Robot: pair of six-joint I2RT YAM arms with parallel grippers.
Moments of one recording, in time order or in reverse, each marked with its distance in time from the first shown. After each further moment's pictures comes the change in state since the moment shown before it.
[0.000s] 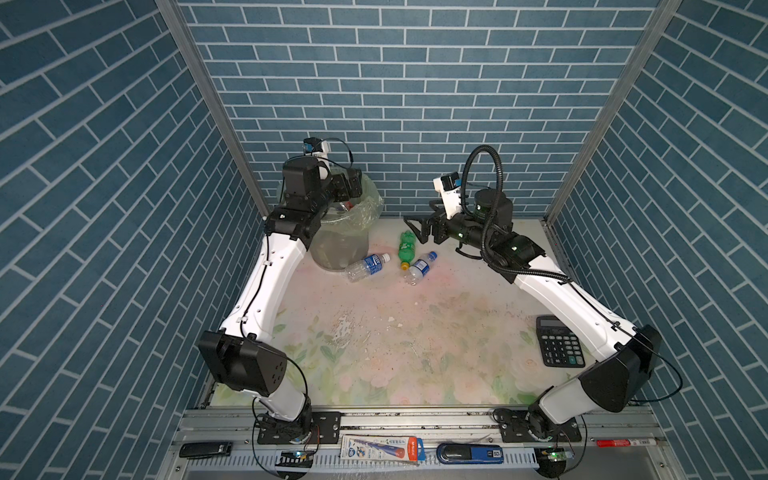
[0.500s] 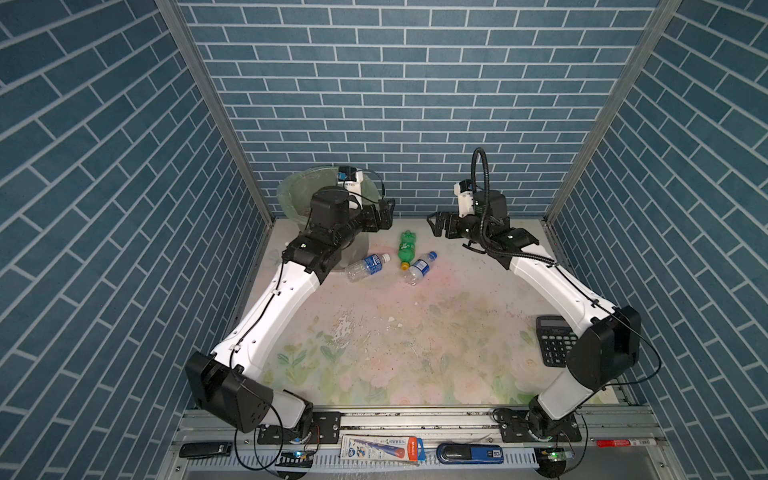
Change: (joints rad) left arm -0.237 -0.182 -0.320 0.099 -0.027 -0.047; right arm -0.162 0.154 -0.005 -0.149 0.154 0.198
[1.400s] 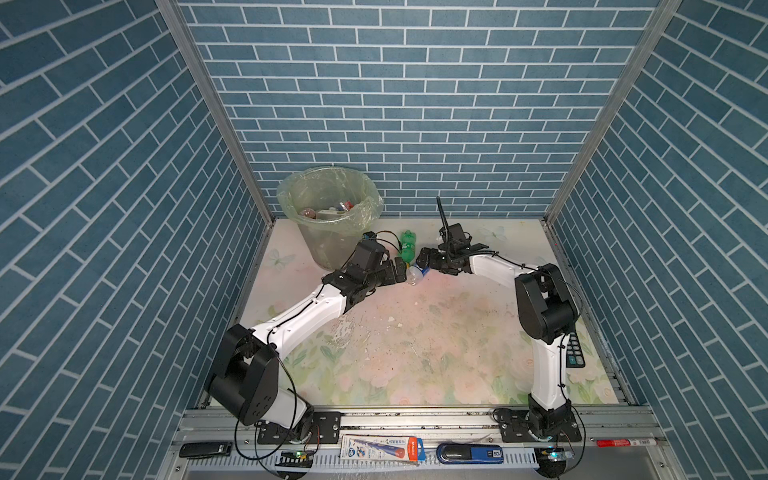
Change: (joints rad) left arm -0.114 0.057 -0.413 0.055 -0.089 -0.293; right arm 0.025 0.406 -0.024 0.019 -0.072 0.214
